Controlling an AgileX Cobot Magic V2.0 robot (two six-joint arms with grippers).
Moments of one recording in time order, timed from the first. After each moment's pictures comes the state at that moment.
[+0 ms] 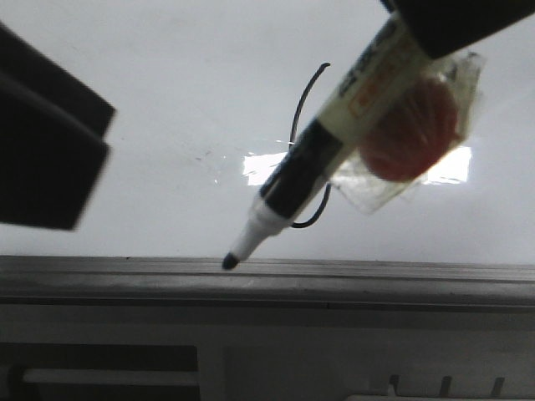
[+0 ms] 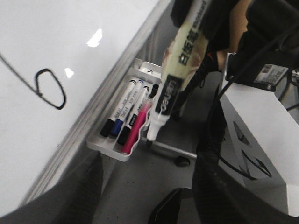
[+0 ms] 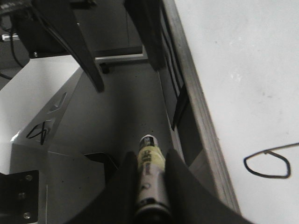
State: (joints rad) left arm -0.77 0.93 -0.60 -0.97 0.63 1.13; right arm 0.67 0.95 -0.85 0.67 0.85 -1.03
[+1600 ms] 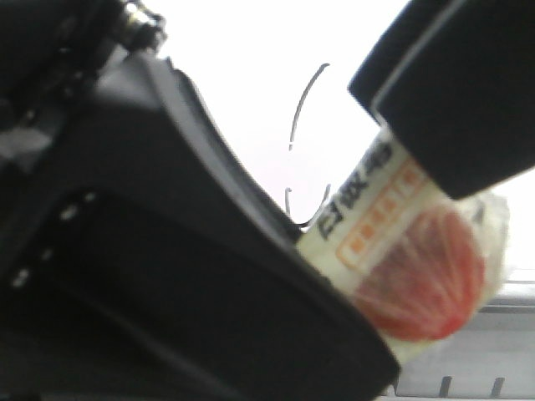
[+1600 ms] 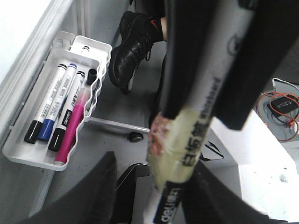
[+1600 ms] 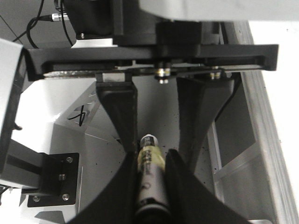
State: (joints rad) left arm -0.94 1.21 -0.71 -1.08 0.63 1.19; right arm 0.76 0.98 -0.83 0.69 0.89 -1.03
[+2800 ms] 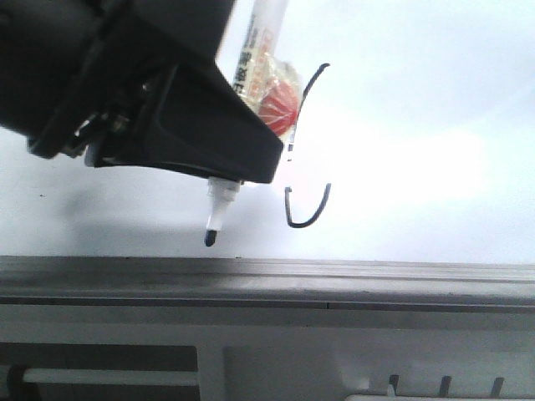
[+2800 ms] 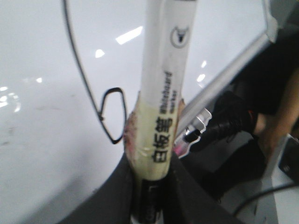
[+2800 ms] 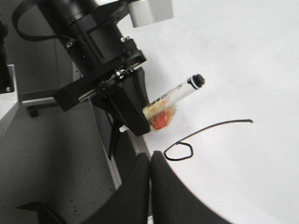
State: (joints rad) left arm -0.87 1.22 -0.66 -1.30 0.20 1.00; right arm 0.53 0.64 -0.82 0.54 0.79 -0.88
